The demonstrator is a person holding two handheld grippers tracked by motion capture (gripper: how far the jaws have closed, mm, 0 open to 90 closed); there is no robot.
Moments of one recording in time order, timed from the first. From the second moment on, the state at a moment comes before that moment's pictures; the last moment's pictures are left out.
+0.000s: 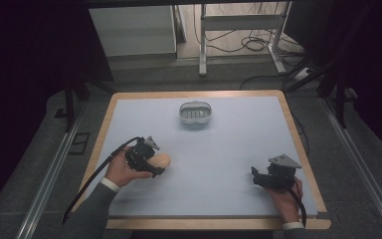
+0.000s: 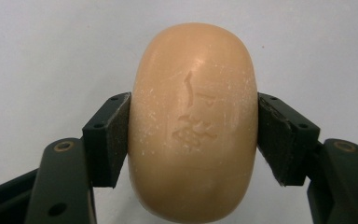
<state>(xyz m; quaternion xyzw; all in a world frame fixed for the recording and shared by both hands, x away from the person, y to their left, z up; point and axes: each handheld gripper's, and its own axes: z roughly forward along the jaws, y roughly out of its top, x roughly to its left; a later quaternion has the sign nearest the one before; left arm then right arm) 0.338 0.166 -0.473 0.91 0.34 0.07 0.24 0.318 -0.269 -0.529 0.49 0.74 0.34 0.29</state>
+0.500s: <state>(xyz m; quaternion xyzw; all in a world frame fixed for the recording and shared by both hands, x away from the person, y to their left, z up) 0.345 0.161 -0.465 0.91 0.33 0.07 0.24 0.318 -0.269 -0.530 0.49 0.74 0.34 0.29</state>
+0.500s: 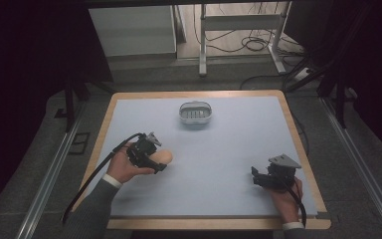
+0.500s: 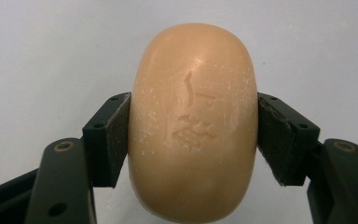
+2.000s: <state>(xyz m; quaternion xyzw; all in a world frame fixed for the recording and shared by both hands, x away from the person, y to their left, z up) 0.366 0.148 -0.455 0.91 0.33 0.08 0.24 0.319 -0.269 -0.530 0.49 0.74 0.34 0.29</state>
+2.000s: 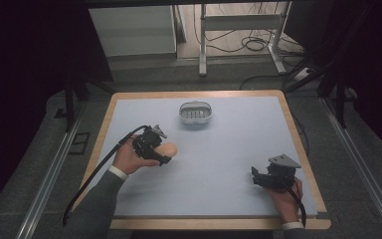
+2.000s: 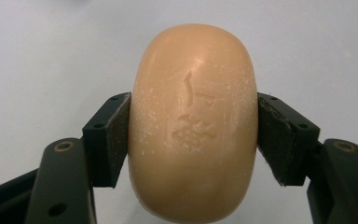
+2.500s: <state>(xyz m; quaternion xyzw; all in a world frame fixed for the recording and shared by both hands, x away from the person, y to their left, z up) 0.373 0.146 -0.451 0.91 0.33 0.08 0.24 0.319 -0.269 -0.530 0.49 0.74 0.34 0.29</state>
